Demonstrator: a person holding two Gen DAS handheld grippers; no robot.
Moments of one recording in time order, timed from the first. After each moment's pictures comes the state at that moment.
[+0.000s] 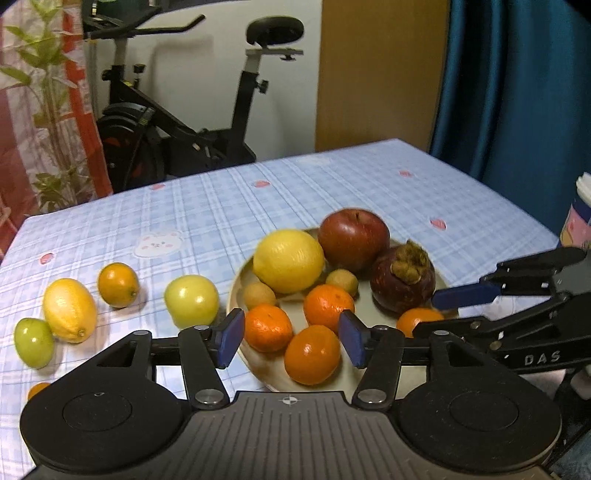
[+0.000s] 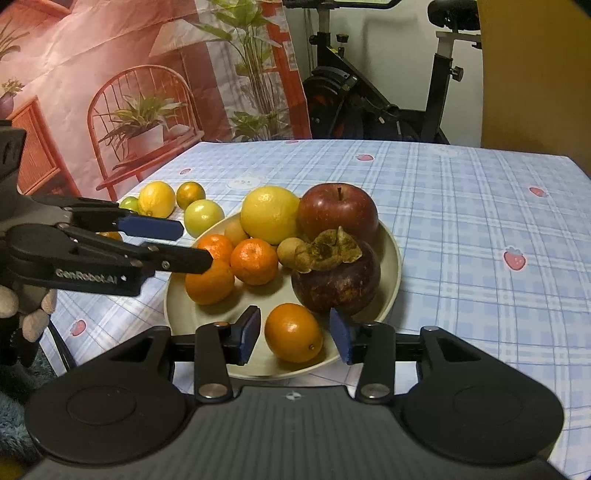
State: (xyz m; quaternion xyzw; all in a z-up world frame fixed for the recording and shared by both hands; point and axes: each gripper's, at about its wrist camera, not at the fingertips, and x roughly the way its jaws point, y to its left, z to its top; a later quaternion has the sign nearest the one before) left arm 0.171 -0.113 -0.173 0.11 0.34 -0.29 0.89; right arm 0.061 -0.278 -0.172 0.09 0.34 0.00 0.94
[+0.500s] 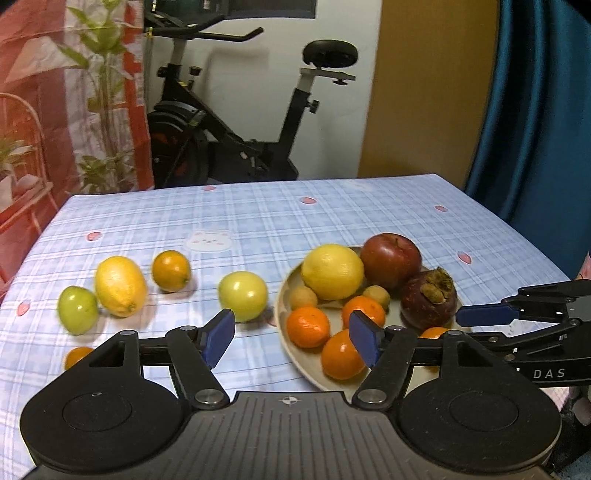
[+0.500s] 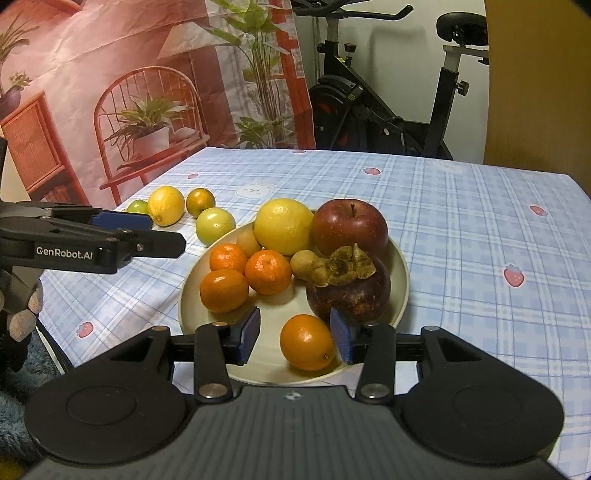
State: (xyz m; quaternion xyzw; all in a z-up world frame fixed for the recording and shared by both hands) left arm 0.160 -0.083 -0.160 0.05 0.32 -0.23 0.92; right arm 0.061 -0.267 -0.162 0.07 0.33 0.00 0.94
